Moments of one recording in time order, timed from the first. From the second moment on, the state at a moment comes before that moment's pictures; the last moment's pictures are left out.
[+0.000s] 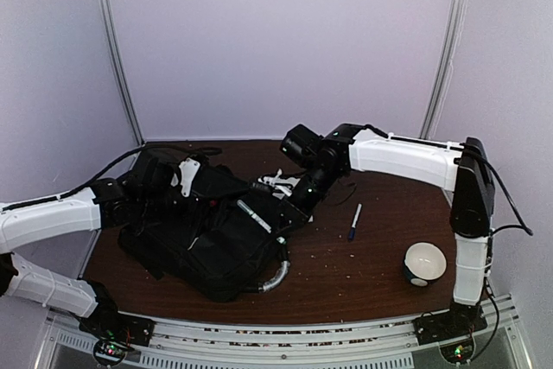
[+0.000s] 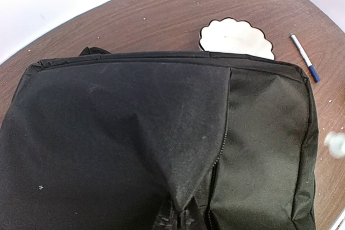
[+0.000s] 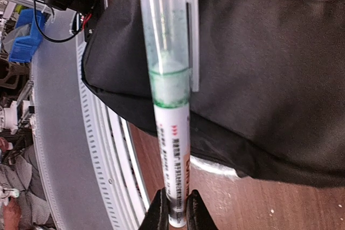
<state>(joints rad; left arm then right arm) -0.74 1.17 0.79 -0.29 -0.11 -0.14 0.86 1.98 1.74 -0.98 -0.63 -0.16</state>
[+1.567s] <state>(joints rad) -0.73 1.12 0.75 -0.23 -0.09 -0.14 0.99 2.46 2.27 -0.96 -0.64 0.19</state>
